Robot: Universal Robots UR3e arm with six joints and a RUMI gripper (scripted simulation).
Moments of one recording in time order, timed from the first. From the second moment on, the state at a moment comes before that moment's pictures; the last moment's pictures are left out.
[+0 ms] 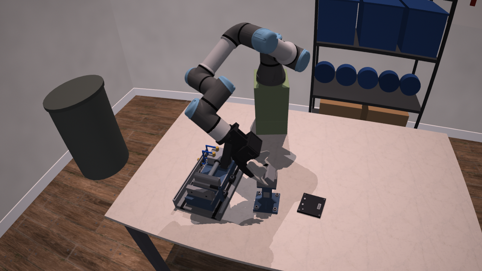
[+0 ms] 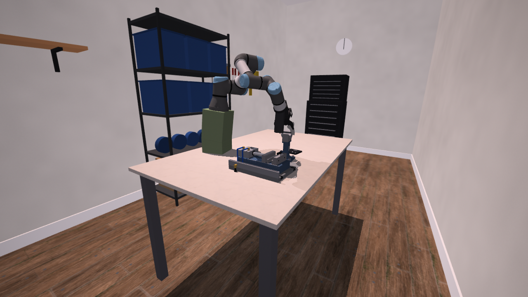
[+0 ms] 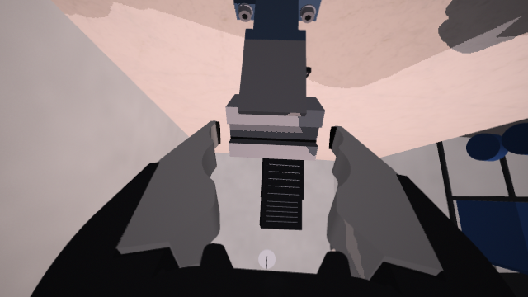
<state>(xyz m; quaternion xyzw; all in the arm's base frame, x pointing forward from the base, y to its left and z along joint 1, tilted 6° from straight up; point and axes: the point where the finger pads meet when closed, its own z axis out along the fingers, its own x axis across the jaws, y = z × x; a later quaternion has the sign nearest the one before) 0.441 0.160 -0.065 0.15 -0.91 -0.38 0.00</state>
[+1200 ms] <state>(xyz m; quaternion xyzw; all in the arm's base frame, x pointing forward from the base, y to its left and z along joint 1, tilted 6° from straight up) 0.441 0.160 -0.065 0.15 -0.91 -0.39 0.00</state>
